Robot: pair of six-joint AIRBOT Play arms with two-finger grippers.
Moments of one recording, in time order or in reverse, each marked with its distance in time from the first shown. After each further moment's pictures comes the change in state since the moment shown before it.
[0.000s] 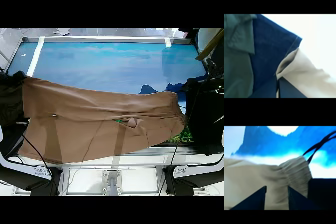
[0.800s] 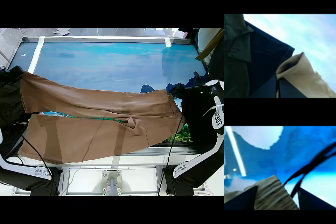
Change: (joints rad) left arm -0.008 0.032 0.012 0.000 0.018 -0.021; right arm -0.001 -0.336 0.064 0.154 -0.108 0.013
